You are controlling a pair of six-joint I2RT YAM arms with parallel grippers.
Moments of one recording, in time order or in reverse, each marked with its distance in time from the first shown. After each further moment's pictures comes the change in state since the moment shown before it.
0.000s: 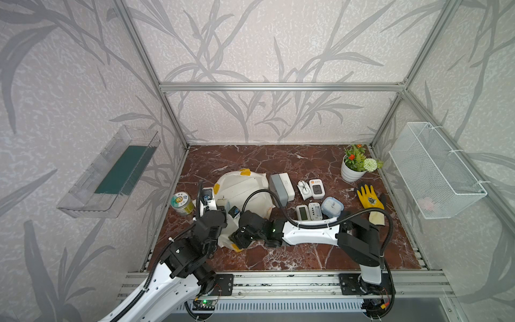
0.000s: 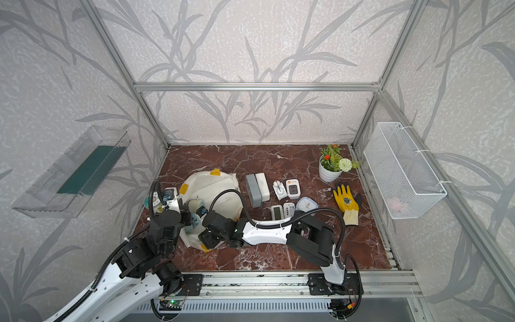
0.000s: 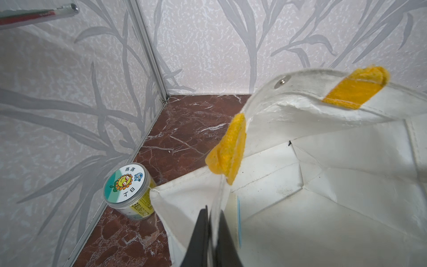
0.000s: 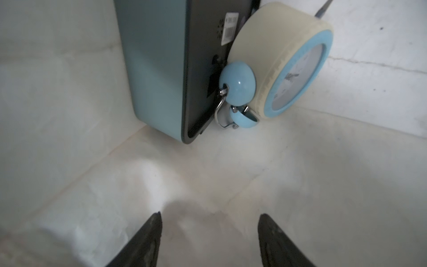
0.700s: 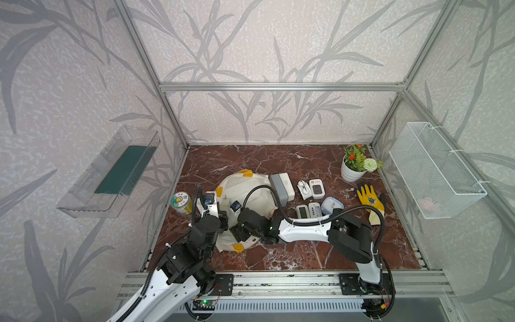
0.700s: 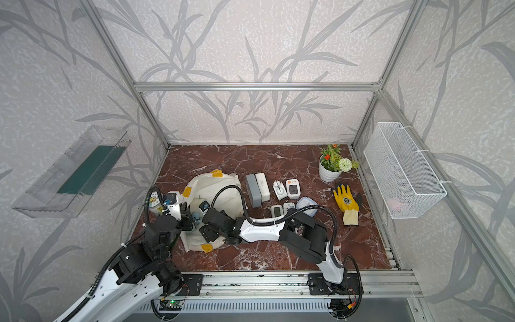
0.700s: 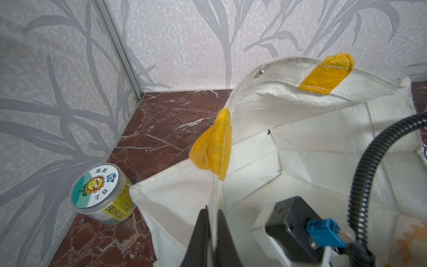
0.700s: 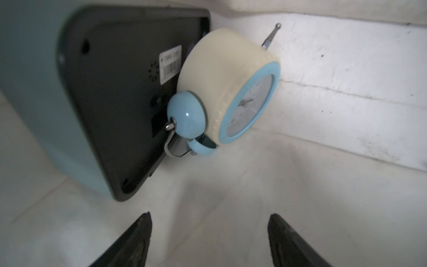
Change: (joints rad) left arm 0.000 -0.062 -0.030 -0.011 0.128 0.016; right arm -0.055 0.054 0.034 0.052 0.140 -0.013
